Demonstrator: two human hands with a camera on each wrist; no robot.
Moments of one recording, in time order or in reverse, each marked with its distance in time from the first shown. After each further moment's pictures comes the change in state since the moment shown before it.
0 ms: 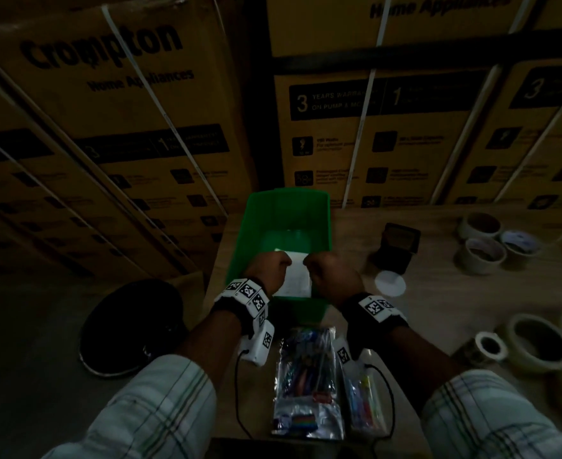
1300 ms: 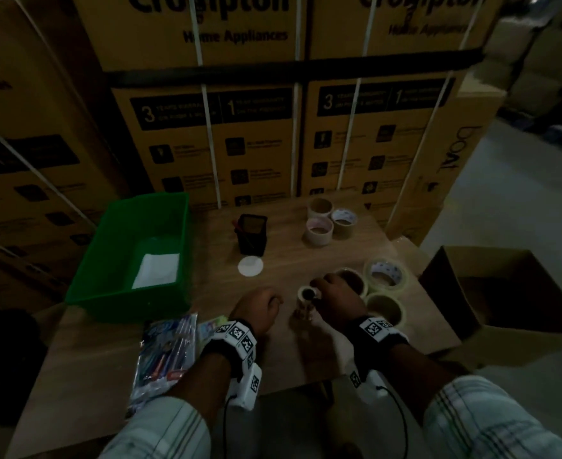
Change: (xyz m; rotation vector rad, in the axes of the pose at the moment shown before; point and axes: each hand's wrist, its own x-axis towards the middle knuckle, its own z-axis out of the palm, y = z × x) left_hand -0.071 0.221 0.179 -0.113 -0.033 0.291; right_hand -0.243 0.199 -0.122 -0.199 -0.003 0.299
